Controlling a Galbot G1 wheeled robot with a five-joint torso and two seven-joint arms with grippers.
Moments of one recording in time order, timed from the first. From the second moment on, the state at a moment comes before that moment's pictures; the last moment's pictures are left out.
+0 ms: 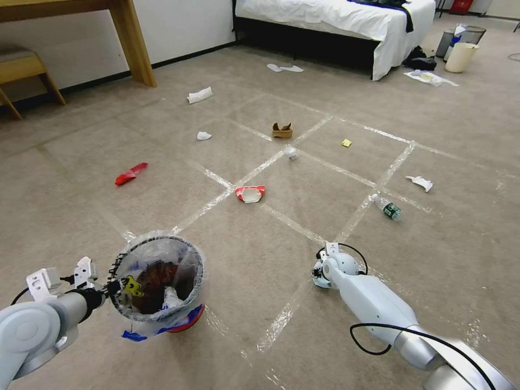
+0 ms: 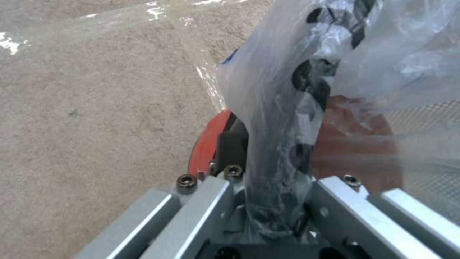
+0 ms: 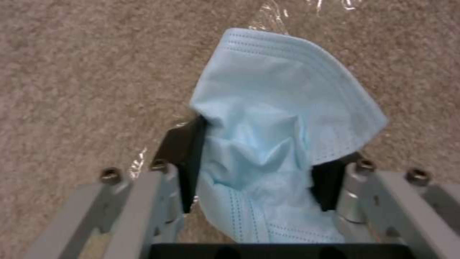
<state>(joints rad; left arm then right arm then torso) 1.54 -0.85 -0.84 -2.08 -1.52 0.69 -0.59 -0.55 1.24 -0.15 0.87 0.87 -0.69 0.36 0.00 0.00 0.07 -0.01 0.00</state>
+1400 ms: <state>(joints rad) 1.59 -0.83 -0.90 -2.15 -1.57 0.69 -0.61 -0.46 1.17 -0.15 1.29 1.23 -0.03 -0.74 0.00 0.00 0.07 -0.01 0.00</state>
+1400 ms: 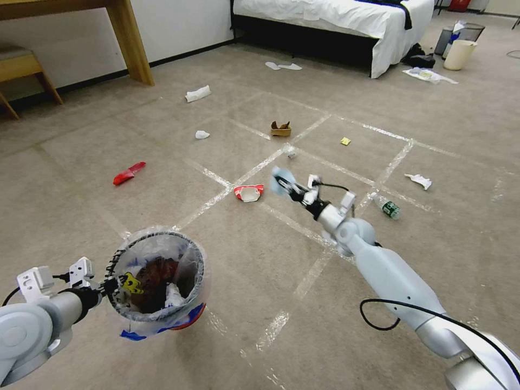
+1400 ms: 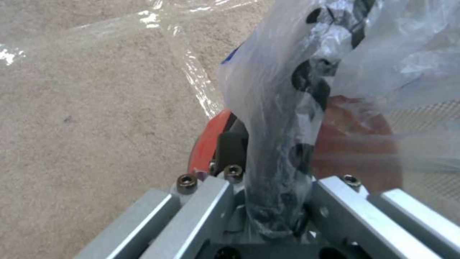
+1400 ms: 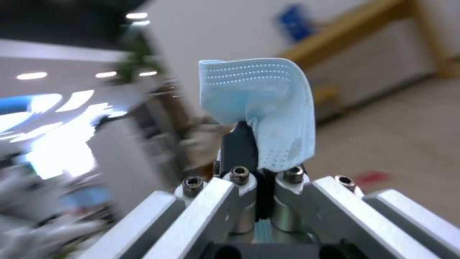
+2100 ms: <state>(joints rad) 1.58 -0.81 -0.90 -2.13 -1.58 0.69 -0.62 -0.23 1.31 -0.63 1.32 1.16 -0.03 -0.77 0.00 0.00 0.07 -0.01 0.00</state>
